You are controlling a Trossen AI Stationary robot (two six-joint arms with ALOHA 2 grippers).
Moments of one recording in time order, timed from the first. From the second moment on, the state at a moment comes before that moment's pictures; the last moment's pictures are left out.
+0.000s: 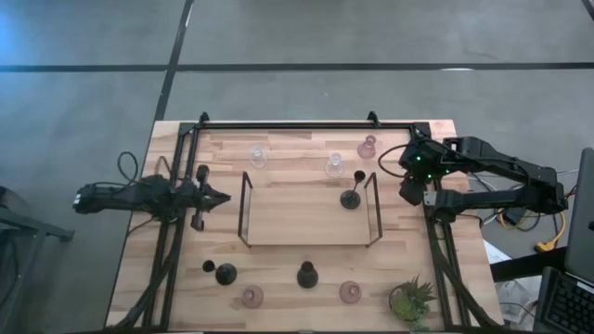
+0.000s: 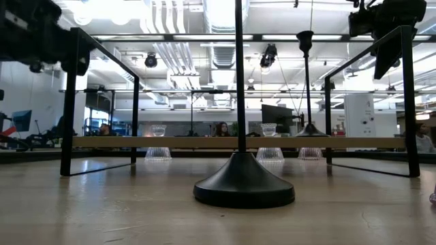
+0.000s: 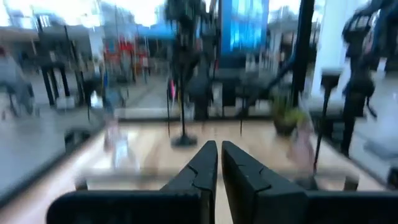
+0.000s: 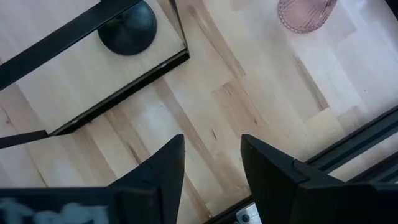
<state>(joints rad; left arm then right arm) -0.07 0.04 0.09 0.01 -0.07 0.03 -0.31 0.87 0.98 -1.32 0.04 0.26</state>
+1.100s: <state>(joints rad) -0.51 0.79 0.94 -0.74 -0.21 -0.39 -0.31 0.87 0.98 -1.32 0.06 0.28</state>
